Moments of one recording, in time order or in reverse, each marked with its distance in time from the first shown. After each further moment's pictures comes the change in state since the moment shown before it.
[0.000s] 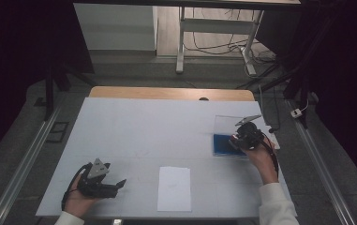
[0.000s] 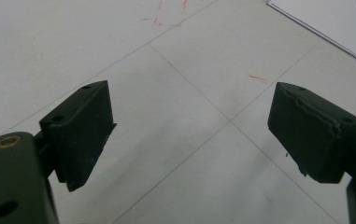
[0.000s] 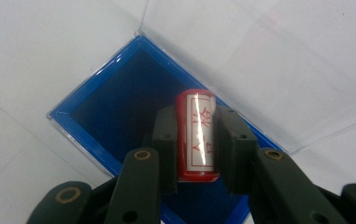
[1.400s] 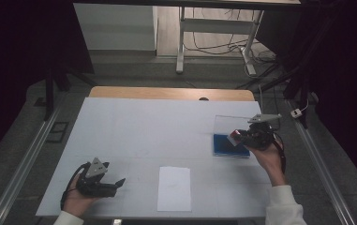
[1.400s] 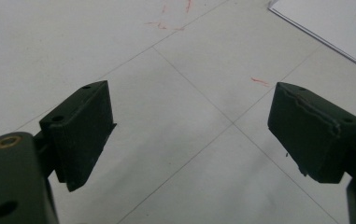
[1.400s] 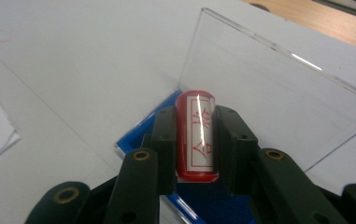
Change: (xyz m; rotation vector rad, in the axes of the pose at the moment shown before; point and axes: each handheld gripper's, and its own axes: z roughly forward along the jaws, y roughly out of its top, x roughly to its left) left arm 0.002 0.000 -0.002 -0.011 -0.001 -0.007; right arm -0.005 -0.007 -0.044 -0.244 0.149 0.066
